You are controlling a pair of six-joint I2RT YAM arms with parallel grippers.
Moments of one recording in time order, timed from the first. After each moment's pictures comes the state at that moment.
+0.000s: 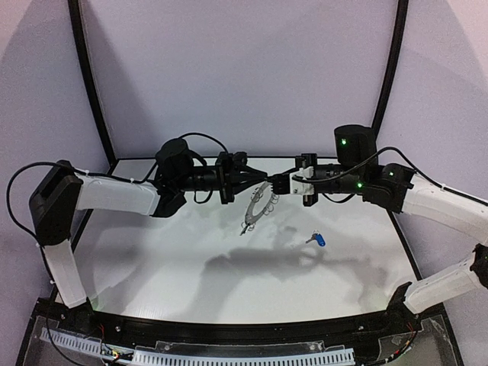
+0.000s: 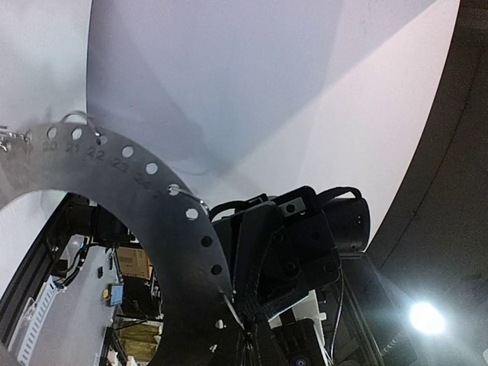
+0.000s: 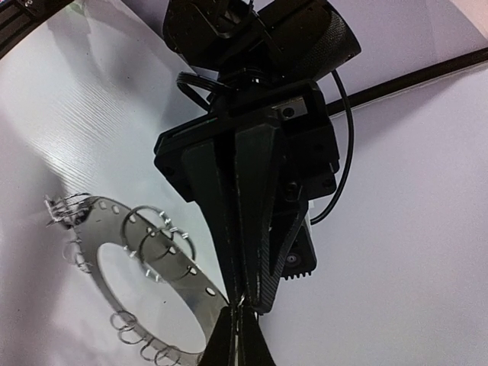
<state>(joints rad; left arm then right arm) -0.78 1.85 1.19 0.90 0.90 -1.88 0.80 1.25 1.08 -0.16 -0.31 -1.19</state>
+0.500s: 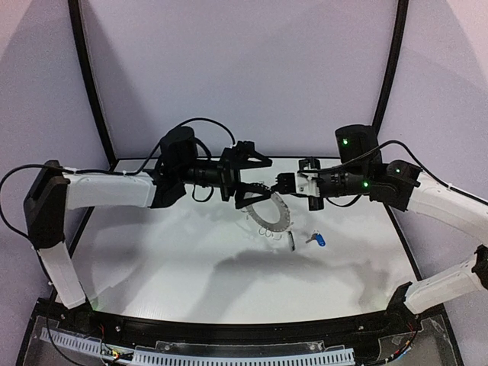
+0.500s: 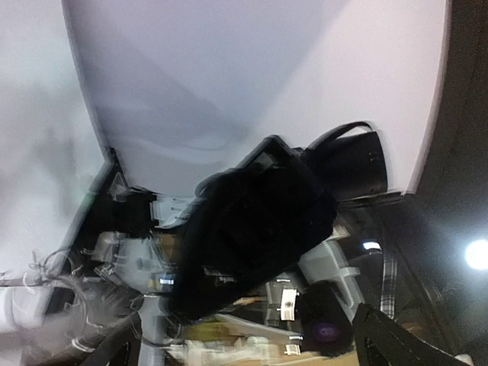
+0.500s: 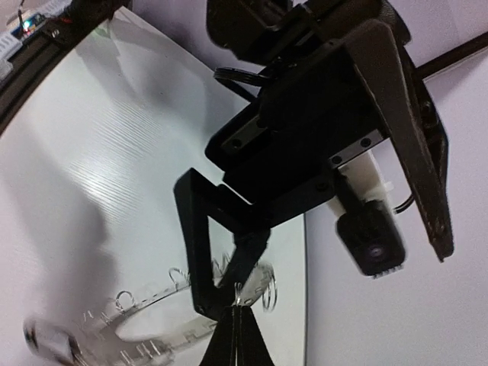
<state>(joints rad) -0.79 1.82 1.26 0.76 1.00 -1.62 0.80 1.22 1.10 -0.30 -0.38 -1.09</state>
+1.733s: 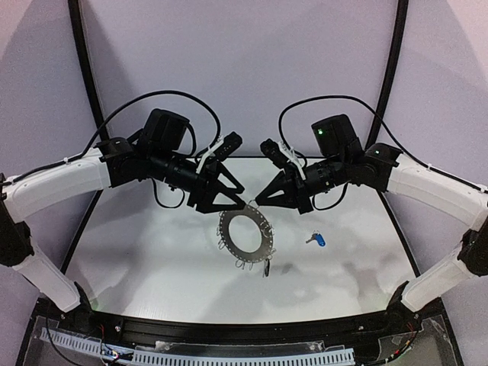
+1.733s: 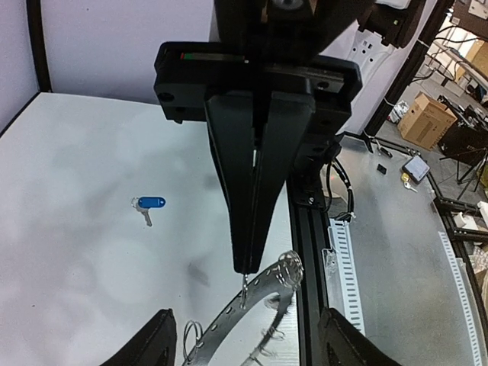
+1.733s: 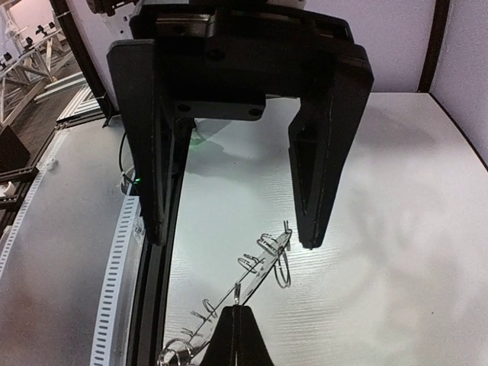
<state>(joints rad) -0.84 1.53 1.43 -0.45 0.73 0.16 0.79 1.40 1.29 -0.47 -0.75 -0.31</state>
